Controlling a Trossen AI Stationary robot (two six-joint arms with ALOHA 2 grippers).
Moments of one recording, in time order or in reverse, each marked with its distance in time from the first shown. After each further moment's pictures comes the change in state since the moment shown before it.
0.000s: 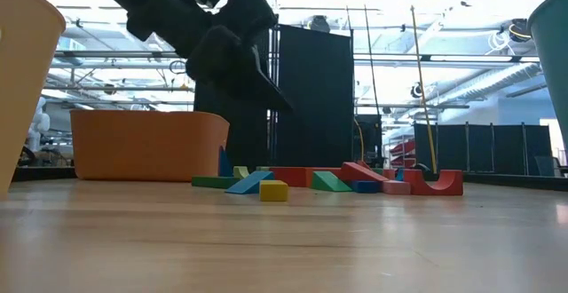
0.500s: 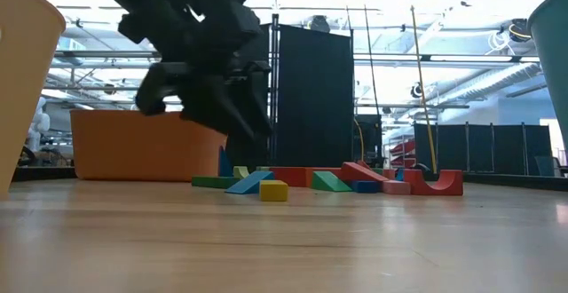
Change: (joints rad) left arm -0.002 0.000 0.000 -0.179 0.127 0.358; right arm -0.073 -0.034 0.000 0.047 0.001 -0.121
